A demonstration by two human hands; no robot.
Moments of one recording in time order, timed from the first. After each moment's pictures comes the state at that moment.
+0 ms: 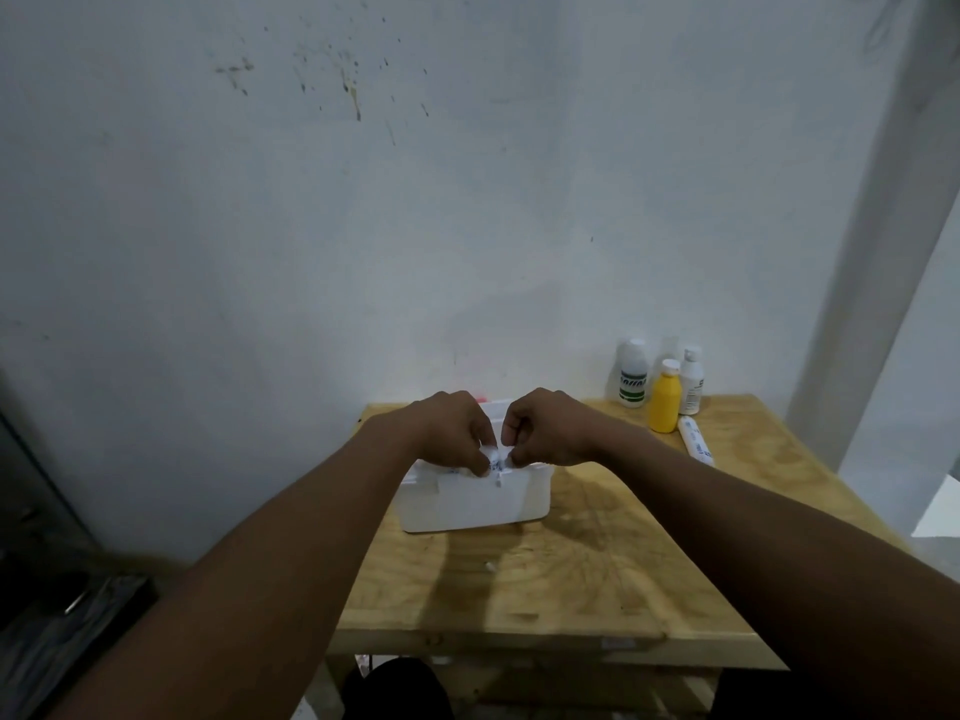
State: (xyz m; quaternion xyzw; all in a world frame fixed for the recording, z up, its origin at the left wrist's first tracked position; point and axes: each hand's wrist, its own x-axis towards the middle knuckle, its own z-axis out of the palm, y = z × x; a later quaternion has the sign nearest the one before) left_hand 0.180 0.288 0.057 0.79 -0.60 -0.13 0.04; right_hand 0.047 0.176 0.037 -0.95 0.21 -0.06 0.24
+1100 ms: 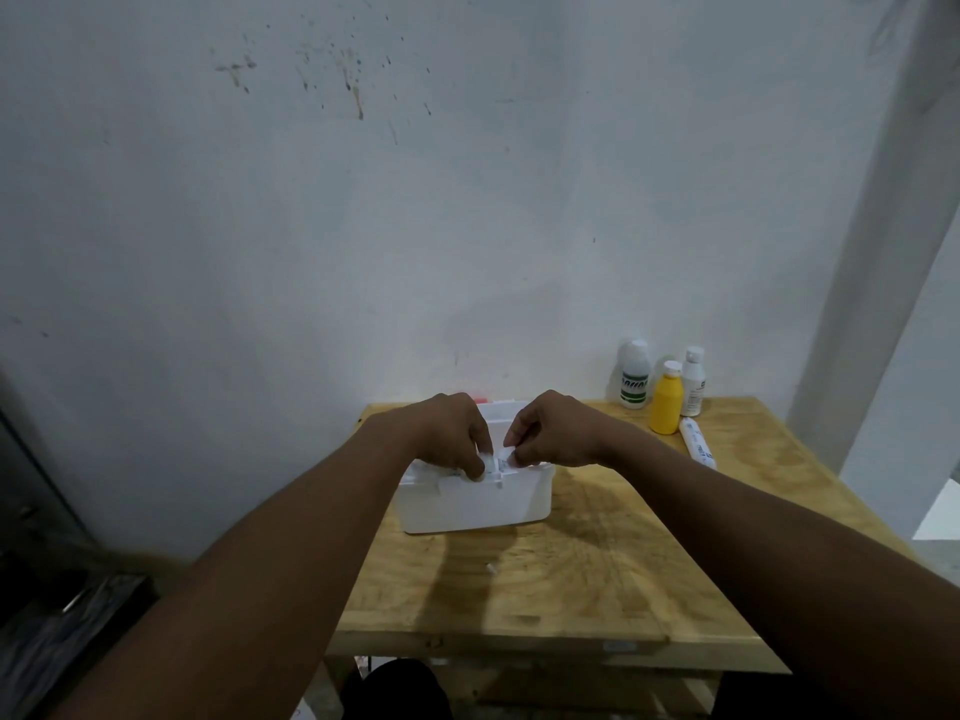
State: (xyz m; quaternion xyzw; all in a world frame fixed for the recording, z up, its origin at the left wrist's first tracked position) left_hand 0.183 0.285 0.058 0.80 -0.58 -0.16 0.03; right_hand 0.047 0.163 0.025 -0.92 0.21 -0.07 0.31
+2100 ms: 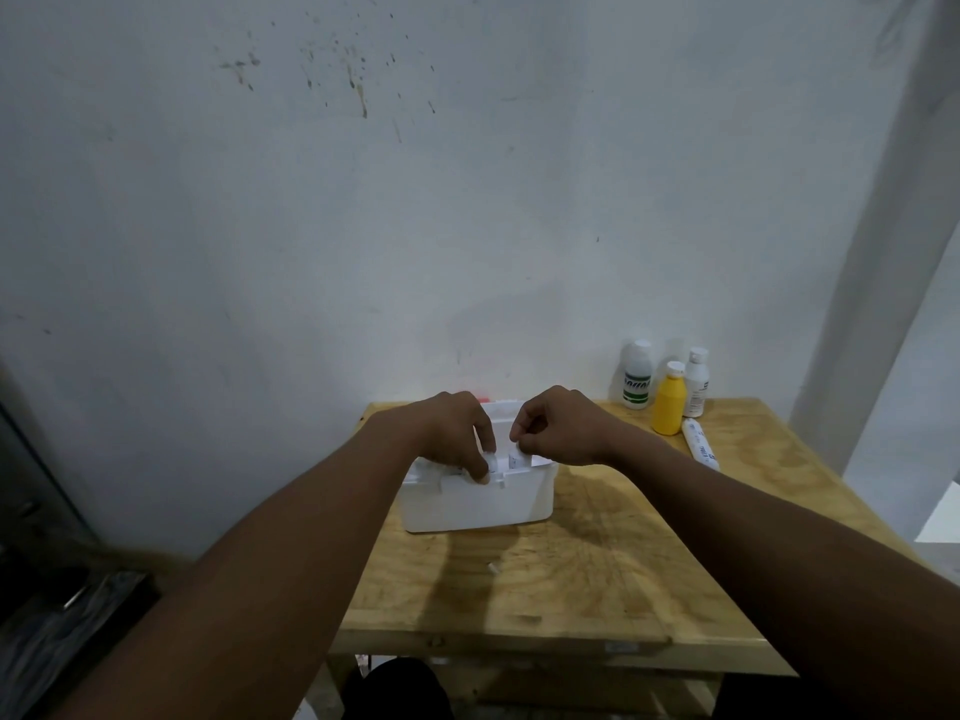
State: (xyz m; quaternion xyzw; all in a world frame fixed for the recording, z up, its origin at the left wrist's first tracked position) left_hand 0.188 0.282 0.054 0.81 -0.57 -0.16 0.05; right_hand 0.044 0.159 0.021 -0.93 0.21 -0.12 0.28
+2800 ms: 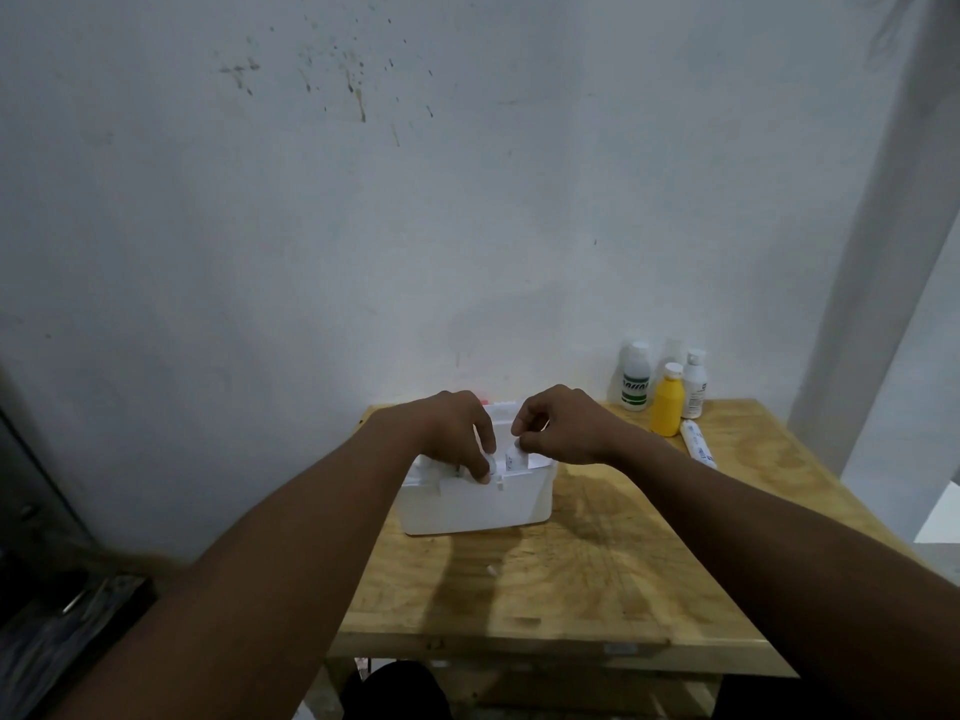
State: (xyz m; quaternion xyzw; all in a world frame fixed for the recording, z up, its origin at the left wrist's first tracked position) left_hand 0.191 0.276 0.055 0.81 -0.57 -0.15 0.04; right_hand 0.041 0.158 0.026 -0.93 0.20 -0.14 0.27
